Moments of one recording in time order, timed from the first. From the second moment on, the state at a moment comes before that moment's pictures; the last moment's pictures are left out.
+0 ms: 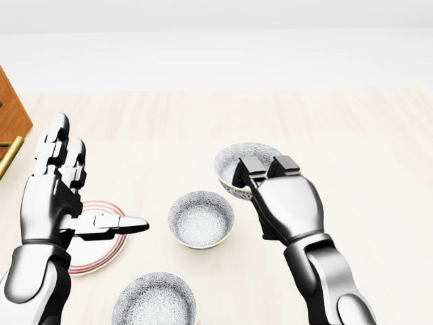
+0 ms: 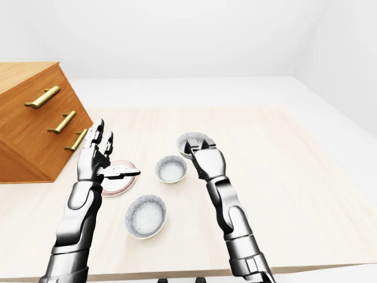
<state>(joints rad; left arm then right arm) -0.19 0.09 0.12 -0.09 -0.11 0.09 -0.04 -0.27 -0.12 0.11 0.11 -1.17 -0.09 0.00</state>
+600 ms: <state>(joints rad) -0.20 0.09 0.12 -0.08 -0.11 0.09 -0.04 -0.06 -0.11 0.20 -0.03 -1.34 -0.09 -0.06</state>
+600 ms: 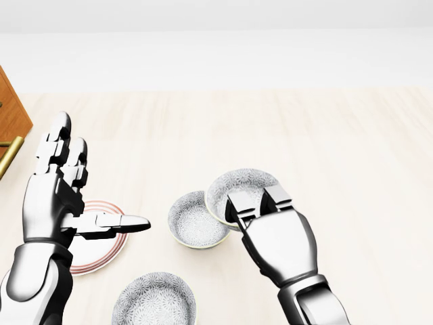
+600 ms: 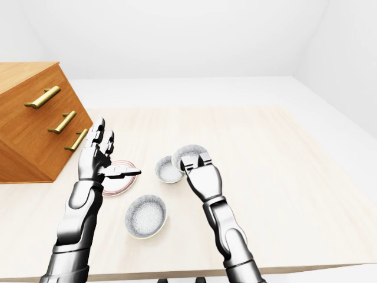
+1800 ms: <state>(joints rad) -0.20 0.09 0.12 -0.07 -0.11 0.09 -0.04 -0.18 0.00 0.32 0.15 -1.45 -0.09 -0.14</state>
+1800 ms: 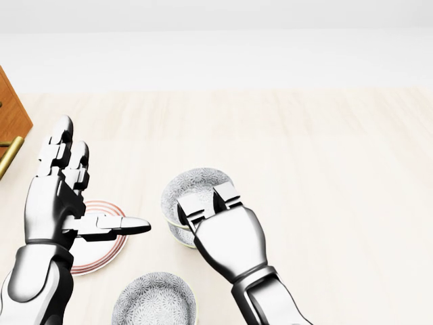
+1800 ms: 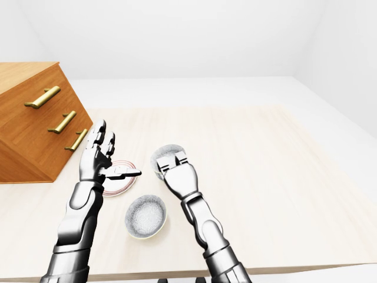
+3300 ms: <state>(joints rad) -0.19 0.09 0.13 -0.12 -0.12 0.09 -0.04 -0.28 0.02 0.15 -0.24 -1.00 -0.09 0.32</state>
